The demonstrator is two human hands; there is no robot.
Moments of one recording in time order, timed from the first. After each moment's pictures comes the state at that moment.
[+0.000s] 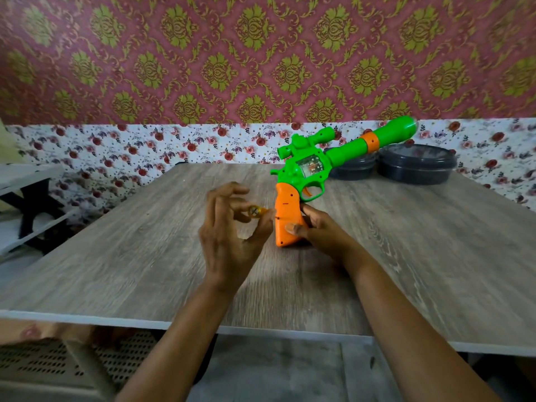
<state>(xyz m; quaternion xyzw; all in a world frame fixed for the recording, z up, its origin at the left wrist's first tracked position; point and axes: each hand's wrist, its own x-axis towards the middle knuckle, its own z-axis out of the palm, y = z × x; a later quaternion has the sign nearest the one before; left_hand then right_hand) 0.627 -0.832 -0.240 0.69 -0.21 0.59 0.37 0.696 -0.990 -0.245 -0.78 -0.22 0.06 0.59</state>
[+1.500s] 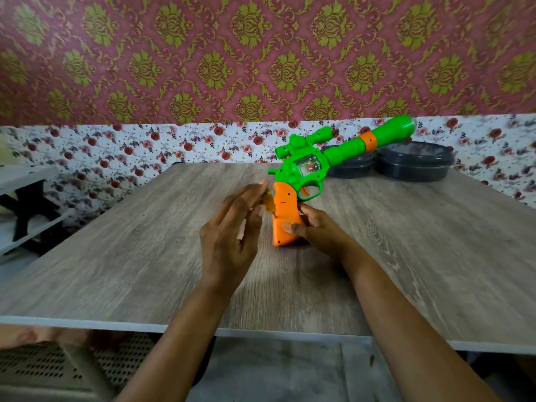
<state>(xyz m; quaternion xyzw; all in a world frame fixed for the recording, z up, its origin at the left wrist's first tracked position) 0.625 -0.833 -0.238 0.72 -0.24 0.58 0.31 0.700 -0.991 -0.249 -0.77 -0.23 0.05 0.59</state>
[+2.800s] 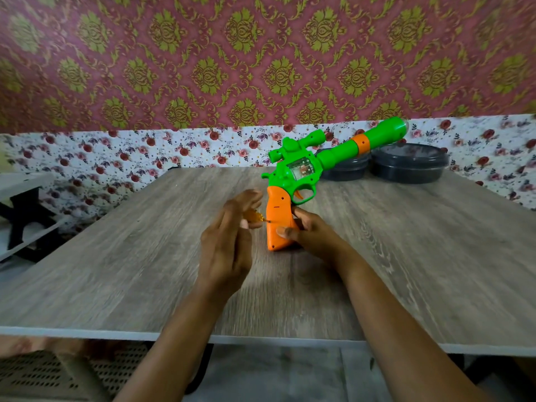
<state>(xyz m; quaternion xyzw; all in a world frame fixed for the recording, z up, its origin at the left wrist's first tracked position) 0.623 -0.833 -0.243 0.75 -0.25 0.48 0.37 0.704 -0.992 -0.252 -0.77 -0.23 0.05 0.59</state>
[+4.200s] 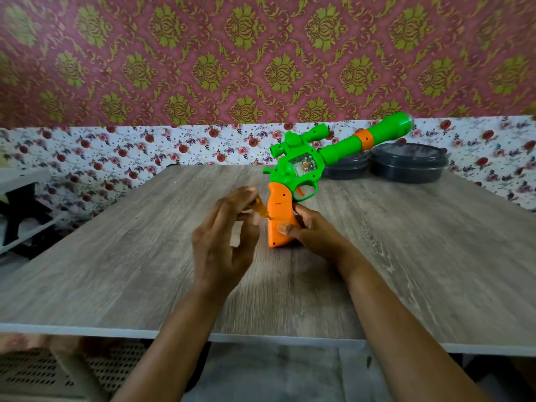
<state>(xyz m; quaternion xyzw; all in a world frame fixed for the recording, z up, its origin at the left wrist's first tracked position) 0.623 -0.836 -0.238 0.71 -0.23 0.58 0.31 0.703 -0.991 -0.247 -0.79 -0.23 0.04 0.57</state>
